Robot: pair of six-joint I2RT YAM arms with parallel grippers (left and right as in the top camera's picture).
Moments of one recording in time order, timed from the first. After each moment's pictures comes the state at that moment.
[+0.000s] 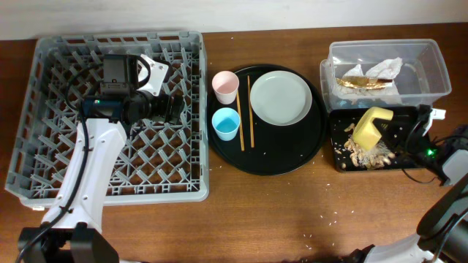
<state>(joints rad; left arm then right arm) -0.07 1.61 1.37 -0.72 0.21 0.23 -0.74 1.77 0.96 -0.48 -1.51 -0.05</state>
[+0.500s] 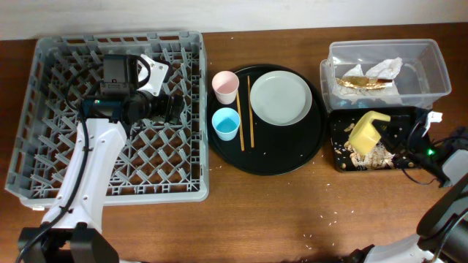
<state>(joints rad) -0.07 1.61 1.37 -0.72 0.21 0.23 -0.73 1.77 0.96 -0.53 -1.52 0.08</state>
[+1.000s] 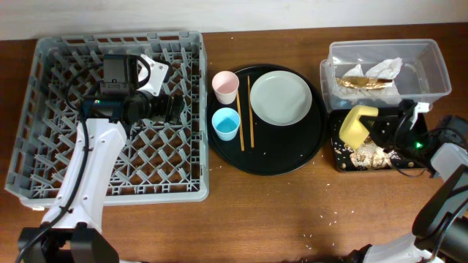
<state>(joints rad) -0.07 1.61 1.37 -0.72 0.21 0.23 -0.64 1.77 0.96 -0.44 -1.52 0.05</state>
